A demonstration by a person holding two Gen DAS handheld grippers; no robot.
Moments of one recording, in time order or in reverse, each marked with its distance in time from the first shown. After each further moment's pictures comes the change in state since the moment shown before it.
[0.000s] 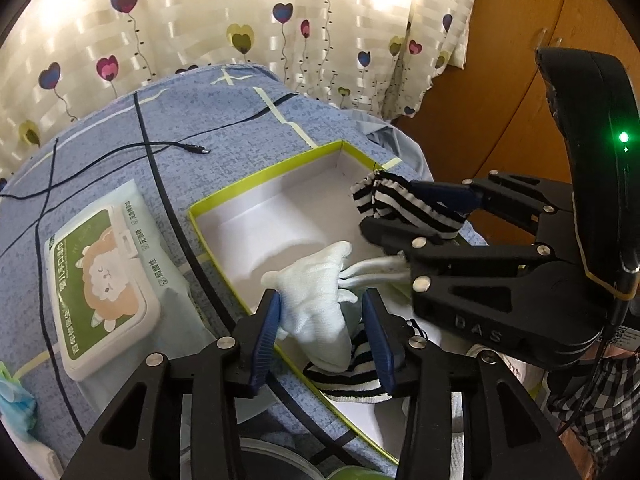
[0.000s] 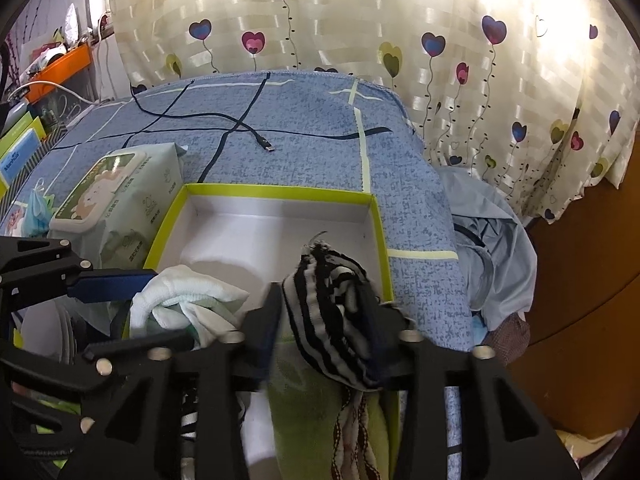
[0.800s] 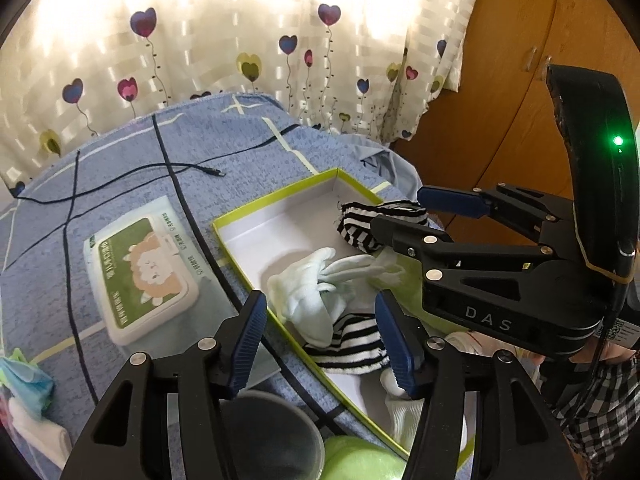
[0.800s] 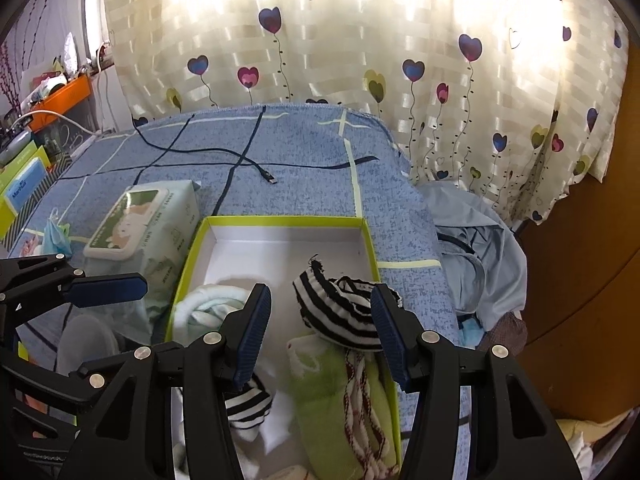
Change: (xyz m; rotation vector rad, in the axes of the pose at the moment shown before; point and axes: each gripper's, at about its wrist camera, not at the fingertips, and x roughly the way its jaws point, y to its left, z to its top) left arm -0.046 -0.003 -0.011 -0.011 -0.086 0.006; right arm -0.043 0.006 0.000 0.050 -0.083 -0.013
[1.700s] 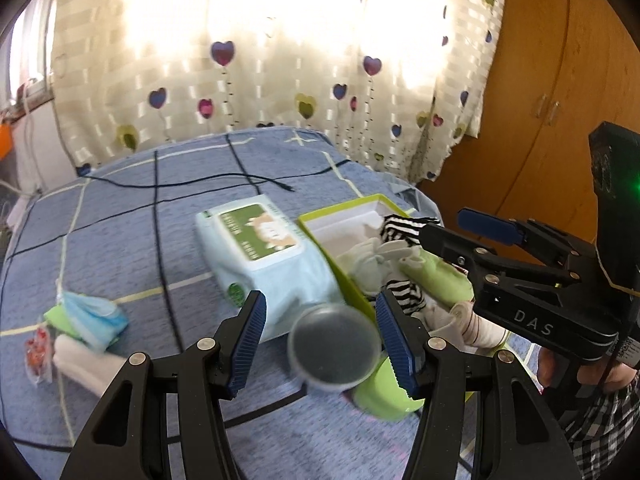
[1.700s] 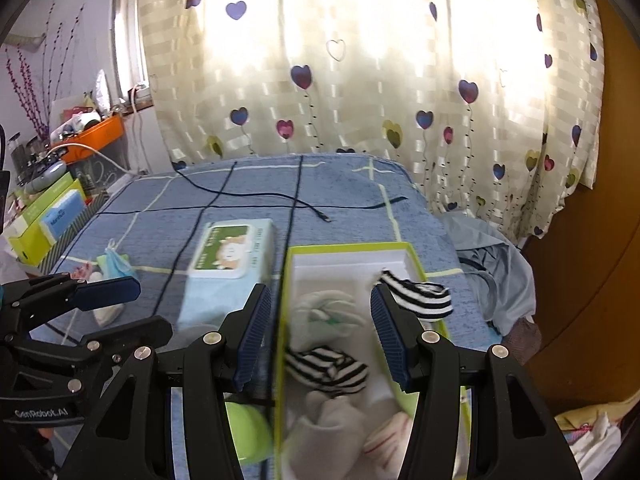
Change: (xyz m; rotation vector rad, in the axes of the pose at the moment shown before) left arm -0.100 0.039 -0.053 -0.101 -0.148 0.086; right arm -0.075 0.068 -0.016 0.038 -0.167 0.046
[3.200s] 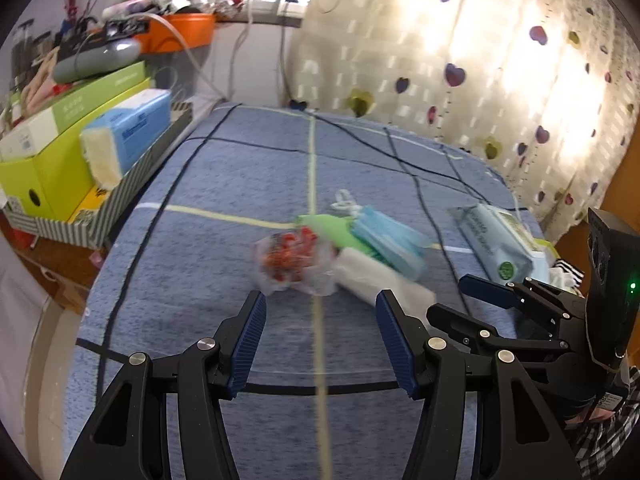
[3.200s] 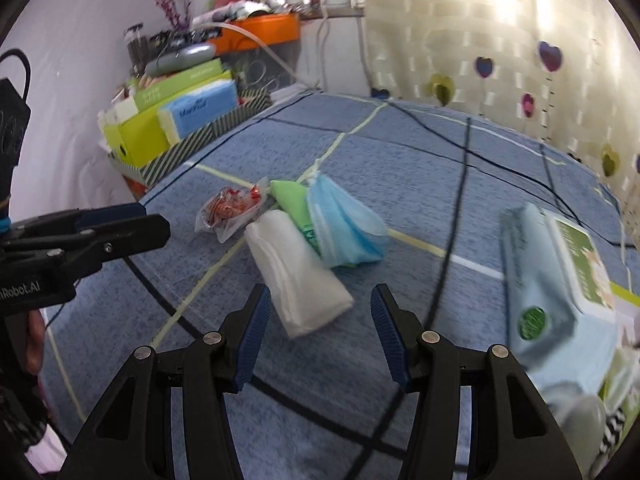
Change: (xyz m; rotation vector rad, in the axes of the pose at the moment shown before) left arm -0.087 0.230 -0.097 -0.393 -0.039 0.322; right arm 0.105 0.238 -0.031 -0.336 0.194 0.416
